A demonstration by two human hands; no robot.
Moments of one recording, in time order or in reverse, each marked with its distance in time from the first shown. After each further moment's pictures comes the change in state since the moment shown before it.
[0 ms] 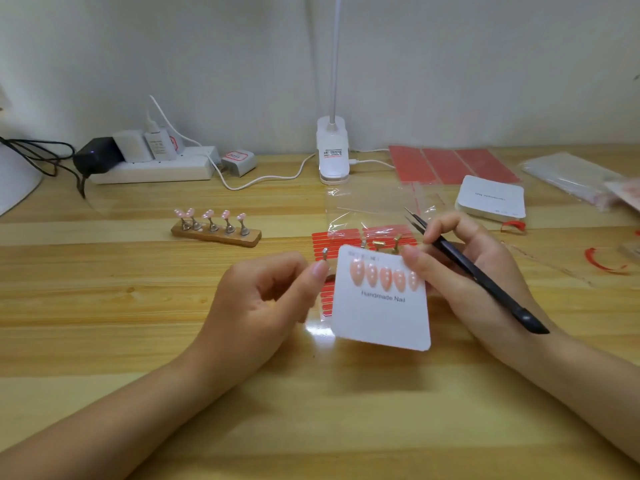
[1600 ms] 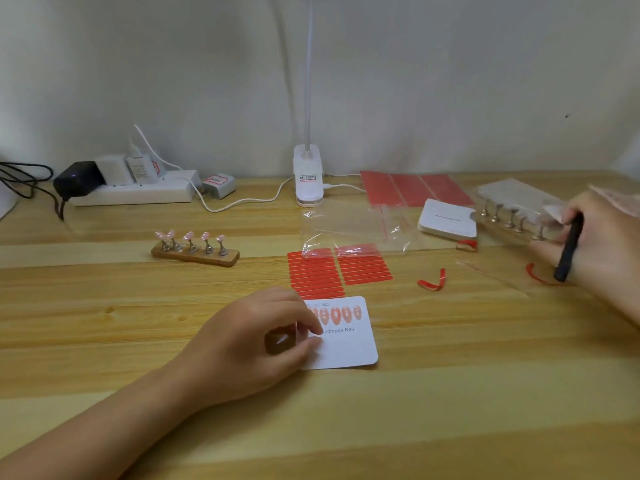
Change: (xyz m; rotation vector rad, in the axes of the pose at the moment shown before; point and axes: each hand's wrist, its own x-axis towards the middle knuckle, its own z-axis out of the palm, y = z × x) left_hand -0.001 -0.006 -0.002 0.366 -0.337 0.187; right_hand 0.014 -0.002 -0.165 -1.165 0.382 -0.015
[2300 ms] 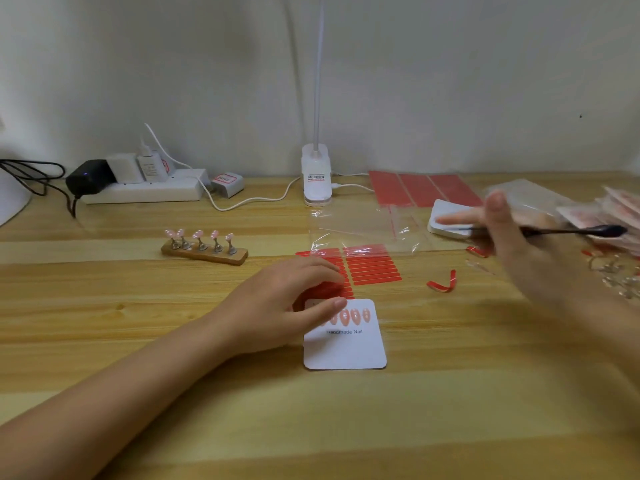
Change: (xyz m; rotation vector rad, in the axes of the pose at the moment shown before) left_hand 0.034 -0.018 0.000 0.090 -0.134 -0.116; right_hand -0.020 -0.100 0.001 0.536 -0.223 -0.223
